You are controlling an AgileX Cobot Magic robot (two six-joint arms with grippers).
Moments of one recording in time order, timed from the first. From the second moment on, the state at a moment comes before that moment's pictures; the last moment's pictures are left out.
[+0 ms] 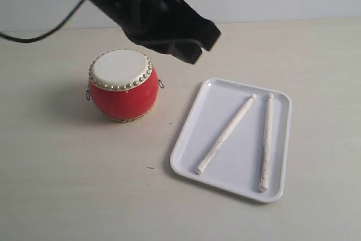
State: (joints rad) left arm -0.77 1.65 -1.46 -0.37 0.92 0.22; right arm 0.28 0.65 -0.86 0.08 0.87 0.12
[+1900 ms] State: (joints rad) left arm -0.03 0.01 0.00 -0.21 0.08 0.46; right arm 0.28 0.36 -0.55 0.08 0.85 0.06
